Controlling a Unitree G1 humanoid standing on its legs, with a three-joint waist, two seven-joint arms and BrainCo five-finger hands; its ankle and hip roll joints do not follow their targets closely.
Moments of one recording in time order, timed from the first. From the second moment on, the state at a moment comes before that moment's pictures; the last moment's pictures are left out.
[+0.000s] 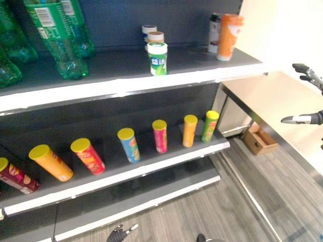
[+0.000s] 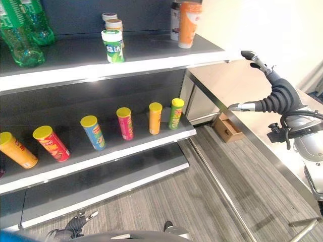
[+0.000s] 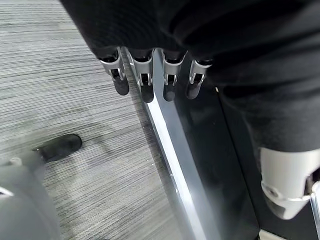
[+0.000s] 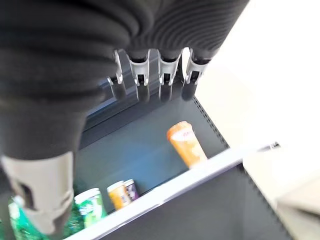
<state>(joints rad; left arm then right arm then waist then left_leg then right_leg) 0.09 0.28 -0.03 1.14 -0.11 -0.14 0.00 0.08 -1.03 -0.27 -0.23 0.30 -0.30 0.12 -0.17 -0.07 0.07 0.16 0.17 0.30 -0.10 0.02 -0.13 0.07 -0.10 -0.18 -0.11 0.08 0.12</state>
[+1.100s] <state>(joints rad) 0.05 0.25 -0.19 1.12 -0.08 -0.14 -0.02 0.09 -0.23 0.11 1.12 0.31 -0.09 0.11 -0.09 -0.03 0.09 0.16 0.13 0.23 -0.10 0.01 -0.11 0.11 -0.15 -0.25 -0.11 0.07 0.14</state>
